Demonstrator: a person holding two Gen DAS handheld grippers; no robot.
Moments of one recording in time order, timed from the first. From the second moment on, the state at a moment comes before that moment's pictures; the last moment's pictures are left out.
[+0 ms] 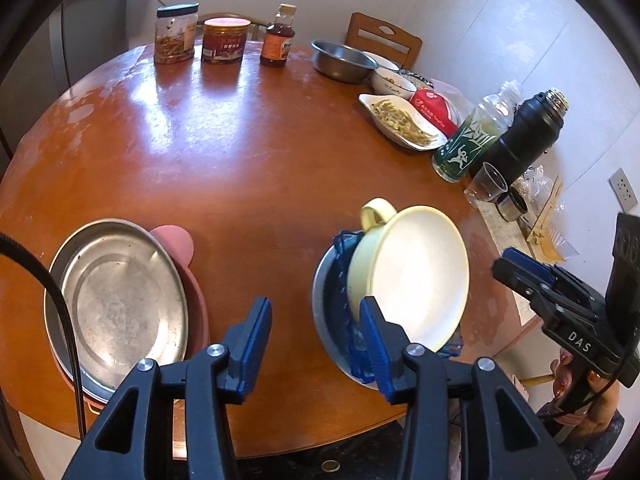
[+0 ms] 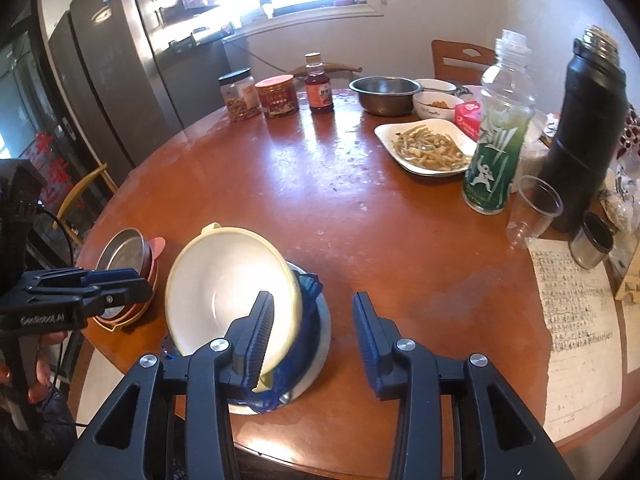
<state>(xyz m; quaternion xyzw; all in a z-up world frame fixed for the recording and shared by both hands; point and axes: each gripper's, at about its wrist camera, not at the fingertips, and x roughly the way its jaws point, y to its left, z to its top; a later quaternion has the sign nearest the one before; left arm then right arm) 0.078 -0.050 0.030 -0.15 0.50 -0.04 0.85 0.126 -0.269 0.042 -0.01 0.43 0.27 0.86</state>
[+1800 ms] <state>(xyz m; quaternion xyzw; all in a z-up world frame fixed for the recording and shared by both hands) 0.109 -0.032 -0.026 -0.27 0.52 -0.12 0.80 0.142 -0.272 -0.028 0.07 0.51 0.30 0.80</state>
